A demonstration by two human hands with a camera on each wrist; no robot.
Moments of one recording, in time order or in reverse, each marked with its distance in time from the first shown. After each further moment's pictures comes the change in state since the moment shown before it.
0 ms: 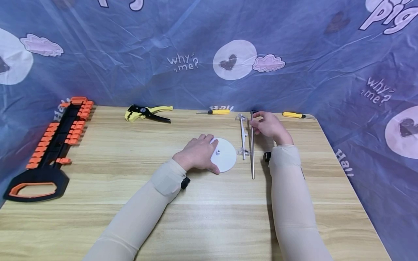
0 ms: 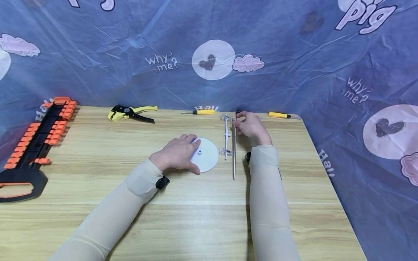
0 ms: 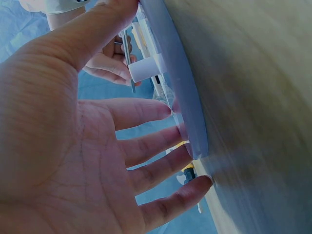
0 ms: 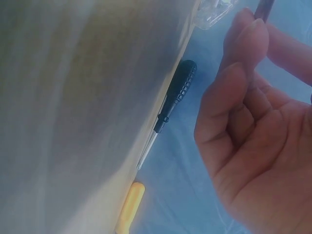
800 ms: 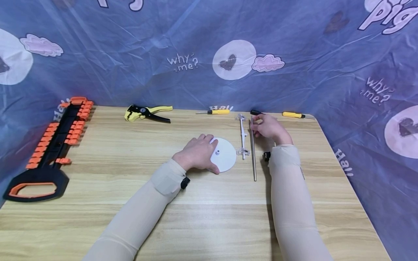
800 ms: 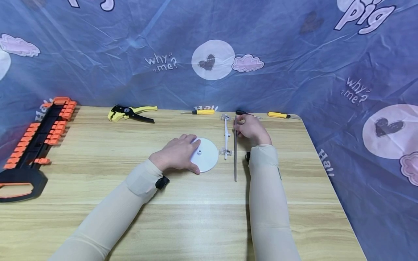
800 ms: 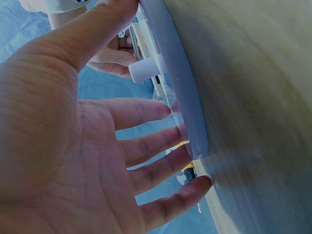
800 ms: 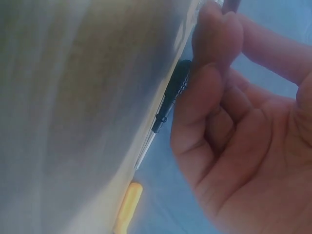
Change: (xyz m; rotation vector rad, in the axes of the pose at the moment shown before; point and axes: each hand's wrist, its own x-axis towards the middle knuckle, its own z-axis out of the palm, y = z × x) left_hand 0.000 0.000 -0.001 -0.001 -0.002 0.001; right_hand 0.002 0.004 -0.001 -0.003 -0.092 0.050
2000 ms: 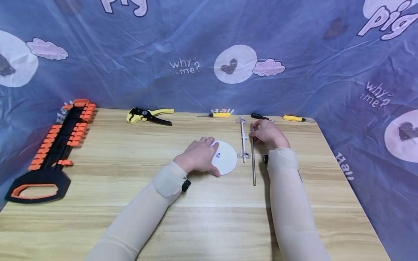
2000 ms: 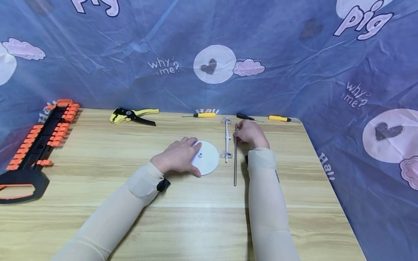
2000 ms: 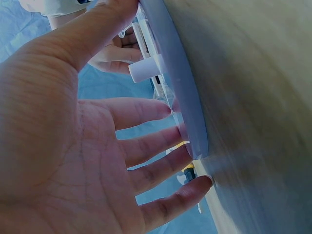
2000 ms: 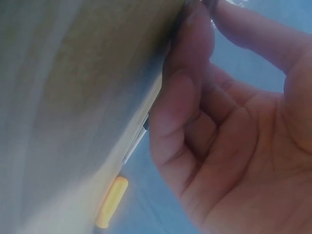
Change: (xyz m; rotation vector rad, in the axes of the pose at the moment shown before) left_hand -0.002 0.001 0.001 0.008 0.006 0.007; right_hand -0.003 -0.003 0.007 -0.180 -0.006 0.025
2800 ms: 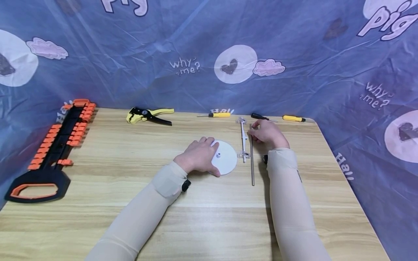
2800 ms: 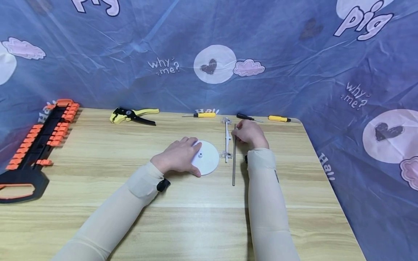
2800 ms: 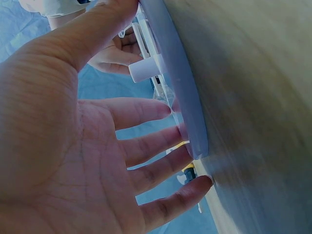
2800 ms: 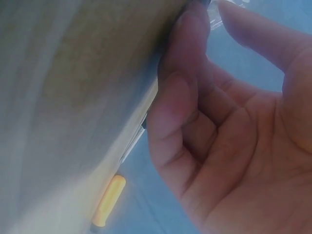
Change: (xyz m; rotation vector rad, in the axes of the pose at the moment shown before) left_hand 0.000 0.000 0.000 0.001 0.005 0.000; right_hand -0.001 -0.002 0.002 -0.082 0.050 -0.007
